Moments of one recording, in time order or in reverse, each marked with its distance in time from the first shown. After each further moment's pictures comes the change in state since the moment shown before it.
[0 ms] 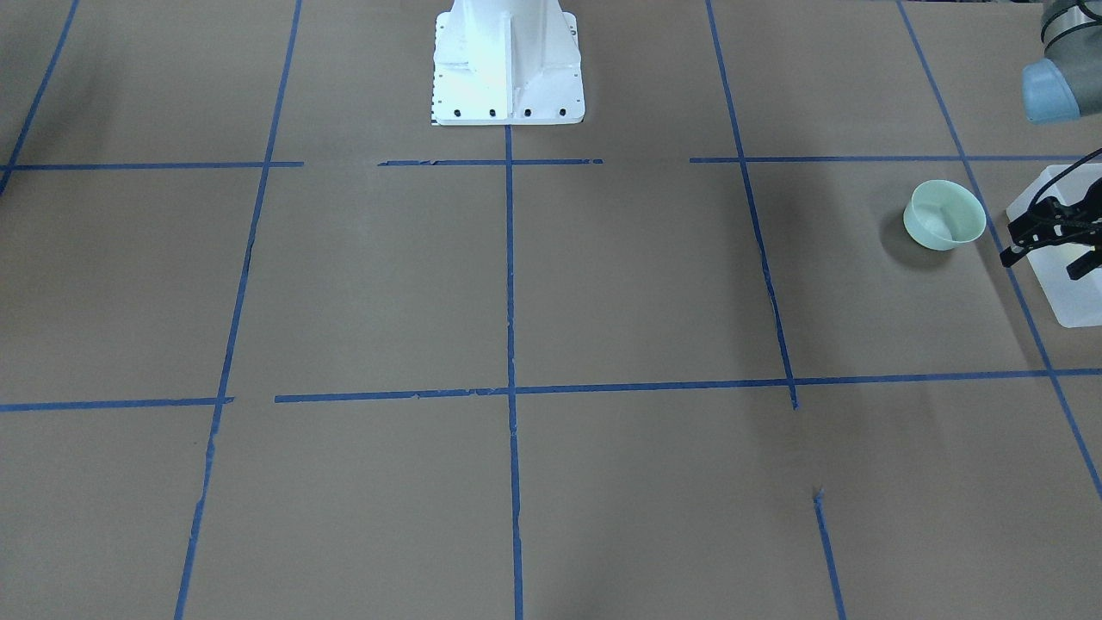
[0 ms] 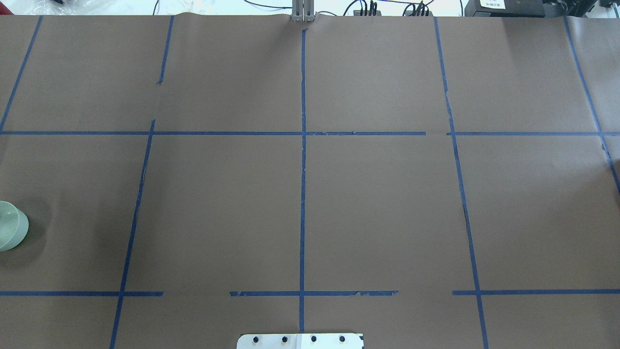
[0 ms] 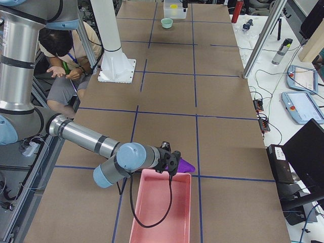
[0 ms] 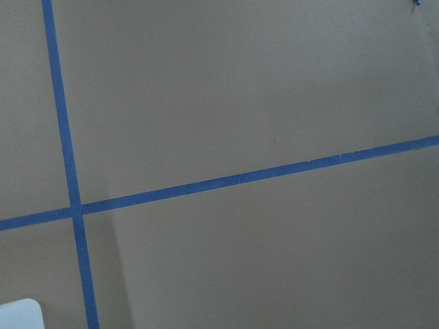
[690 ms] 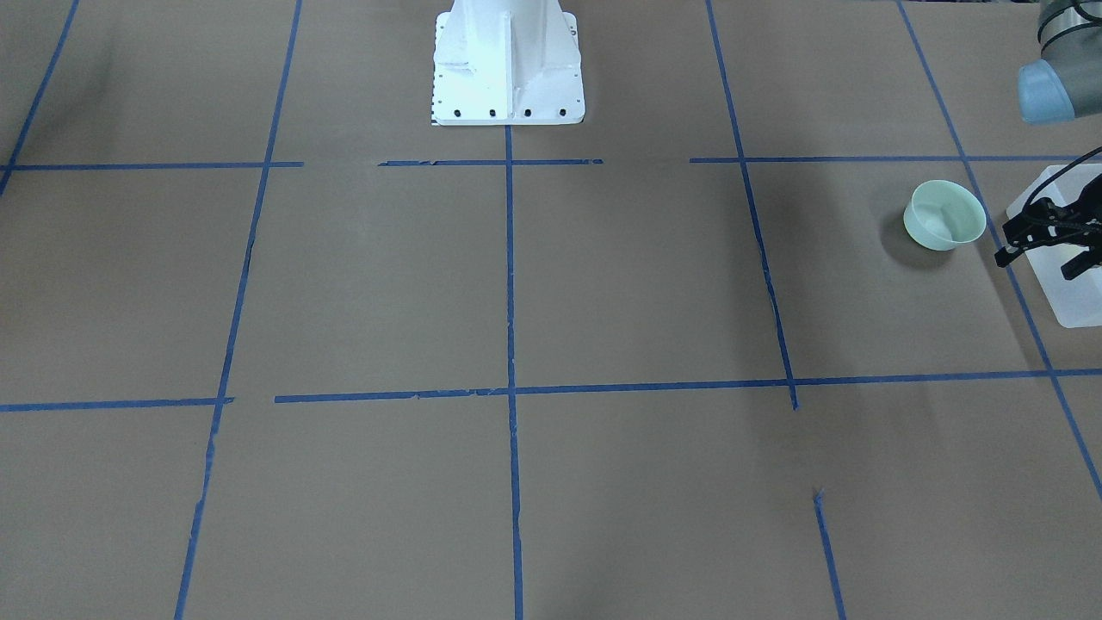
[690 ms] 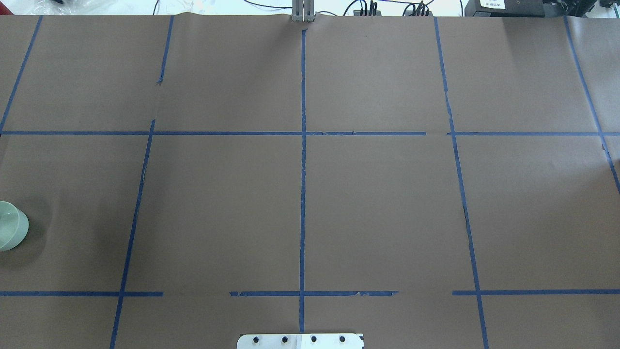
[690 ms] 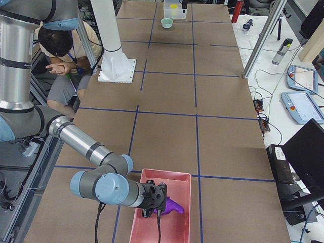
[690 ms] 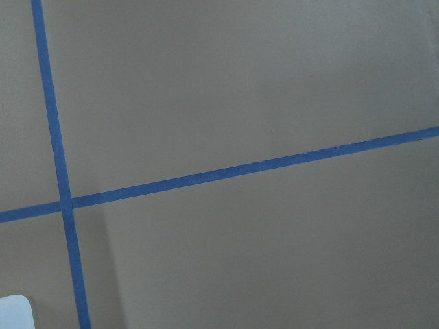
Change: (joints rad) left arm 0.006 0.001 -0.001 0.000 0.000 -0.005; right arm 0.185 0.026 -0.011 -0.383 -0.127 -0.576
